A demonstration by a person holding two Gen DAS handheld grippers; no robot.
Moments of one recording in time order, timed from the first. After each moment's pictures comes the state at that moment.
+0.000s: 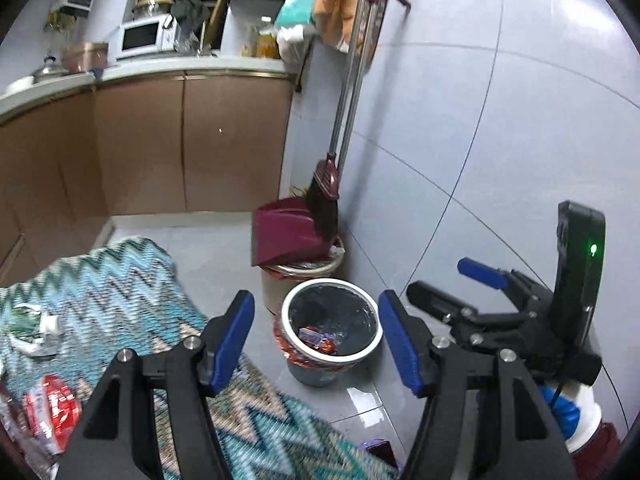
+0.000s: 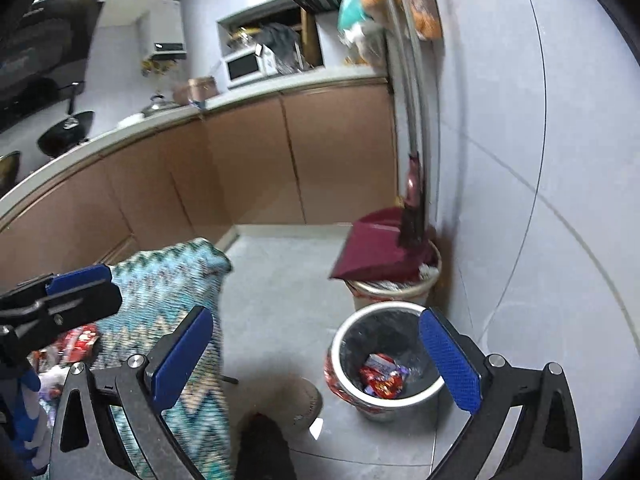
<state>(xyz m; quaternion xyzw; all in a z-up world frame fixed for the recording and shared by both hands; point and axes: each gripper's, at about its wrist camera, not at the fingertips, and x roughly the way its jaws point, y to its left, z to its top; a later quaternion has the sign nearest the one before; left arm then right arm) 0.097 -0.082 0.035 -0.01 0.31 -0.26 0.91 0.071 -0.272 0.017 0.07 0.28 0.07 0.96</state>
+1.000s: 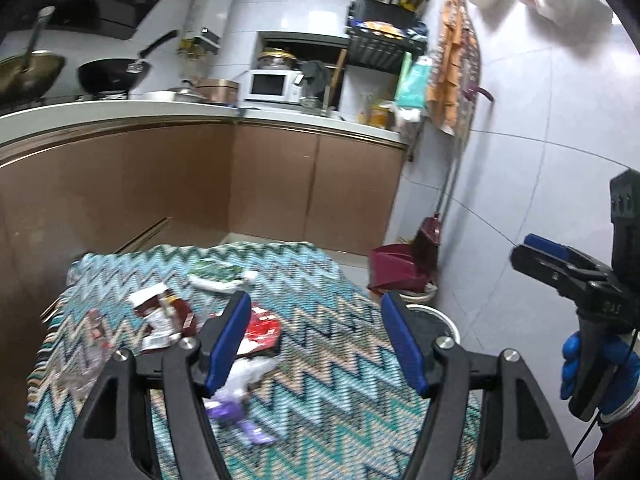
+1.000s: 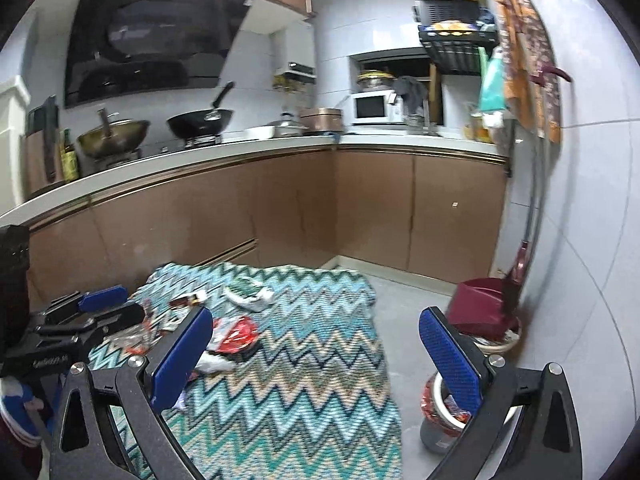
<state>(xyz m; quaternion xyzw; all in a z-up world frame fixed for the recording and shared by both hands) -0.076 0.133 0.058 -0.06 0.22 -0.08 0.97 -0.038 -0.118 0.094 -0.01 0.21 0.24 0.95</state>
